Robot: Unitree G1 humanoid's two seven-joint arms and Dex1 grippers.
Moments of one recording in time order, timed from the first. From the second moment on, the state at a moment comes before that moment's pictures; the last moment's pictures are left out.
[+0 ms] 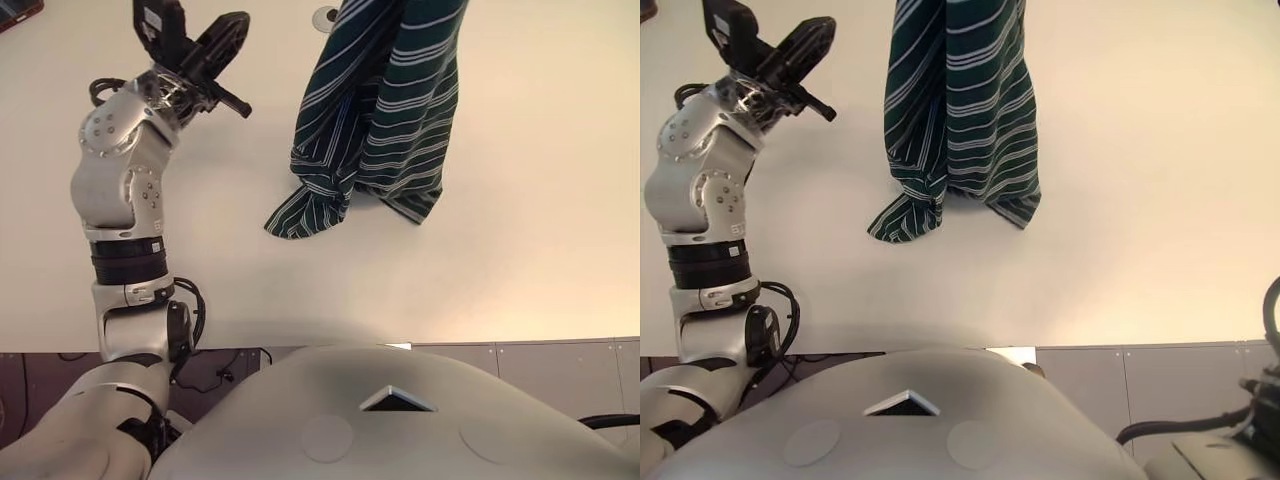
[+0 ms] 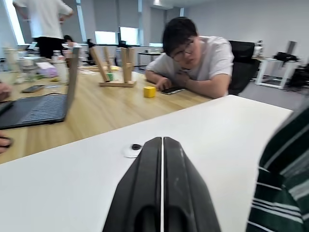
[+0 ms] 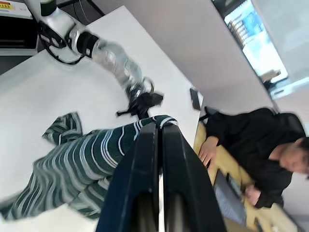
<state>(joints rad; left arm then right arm) -0.34 0.37 0.10 -0.06 -0.39 0.43 -0.63 -1.63 -0.92 0.60 0.56 0.79 0.00 1.61</state>
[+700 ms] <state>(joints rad) -0.22 0.27 -0.28 -0.13 -0.31 0.57 -0.66 -1.17 -1.22 1.17 0.47 0.38 -0.38 1.61</state>
